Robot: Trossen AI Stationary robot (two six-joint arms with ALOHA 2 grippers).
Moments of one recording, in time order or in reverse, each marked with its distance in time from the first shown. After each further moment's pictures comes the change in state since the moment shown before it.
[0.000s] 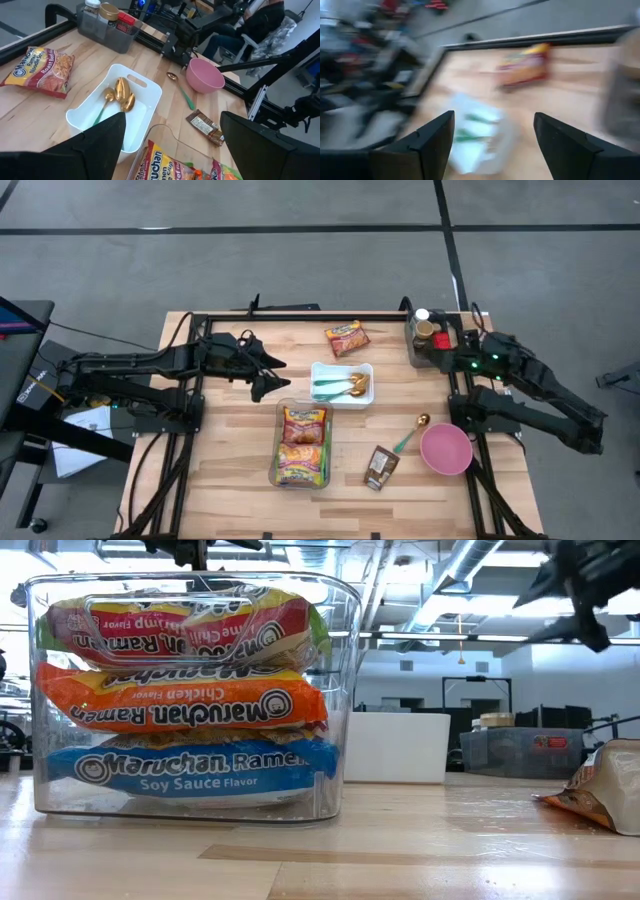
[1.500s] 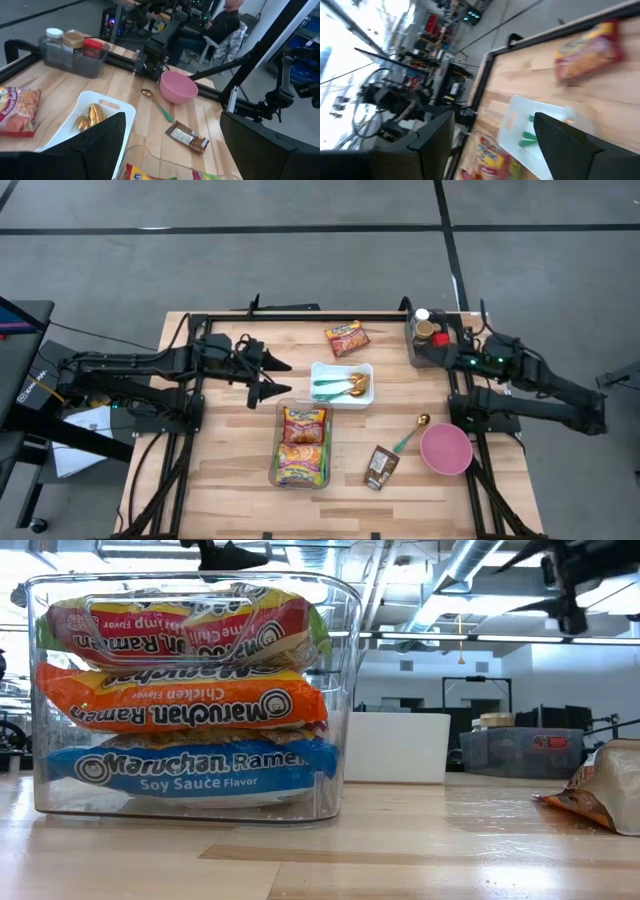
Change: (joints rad) left arm -0.045 0.000 0.000 0.129 0.072 0.099; right arm 0.207 0.071 -0.001 0.236 0.090 0.324
